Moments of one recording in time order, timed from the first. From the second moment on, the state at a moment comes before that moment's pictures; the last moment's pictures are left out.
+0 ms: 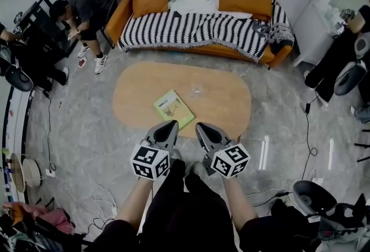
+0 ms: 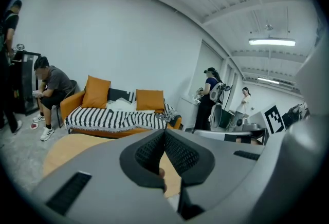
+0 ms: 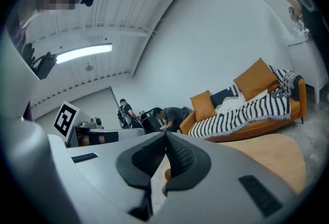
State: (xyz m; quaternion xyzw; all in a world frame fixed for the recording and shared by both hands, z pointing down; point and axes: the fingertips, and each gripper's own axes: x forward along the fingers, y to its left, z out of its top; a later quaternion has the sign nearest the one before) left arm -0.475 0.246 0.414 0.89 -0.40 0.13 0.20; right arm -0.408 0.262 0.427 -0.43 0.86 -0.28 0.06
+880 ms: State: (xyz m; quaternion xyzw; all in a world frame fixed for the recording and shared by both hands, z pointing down) left arm -0.558 0.098 0.471 0.88 -0.40 0.13 0.23; right arm -0.468 0.121 0.479 -0.46 0.83 -0.30 0.02
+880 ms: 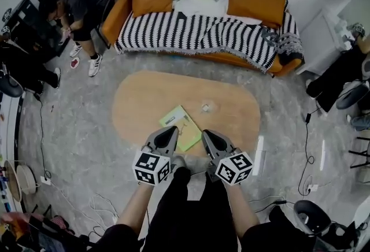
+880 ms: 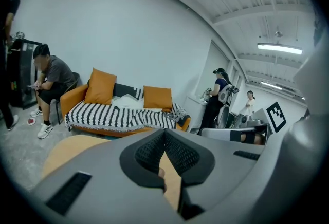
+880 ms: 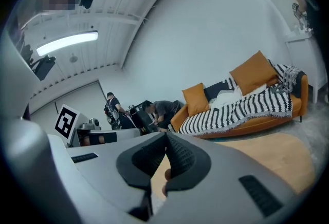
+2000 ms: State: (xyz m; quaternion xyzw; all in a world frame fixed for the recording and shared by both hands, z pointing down) left arm -0.577 -0.007 0.723 0.88 -0.32 0.27 0.22; right arm -0.472 0.089 0.737 -0.49 0.72 -0.50 0.03
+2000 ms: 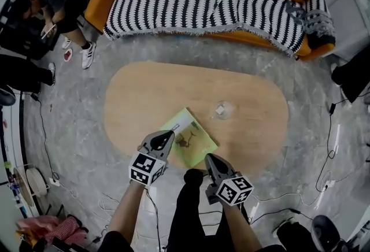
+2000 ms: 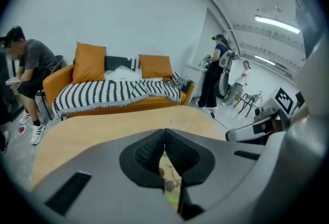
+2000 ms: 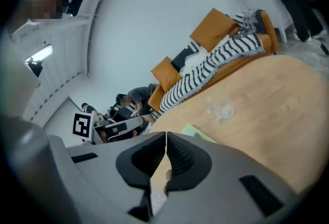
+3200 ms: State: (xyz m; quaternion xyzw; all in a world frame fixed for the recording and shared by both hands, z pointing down) left arm -0.603 -0.032 0.935 0.84 -0.07 0.44 0.32; right arm -0.477 0.135 0.938 -0.55 0.52 -0.65 0.07
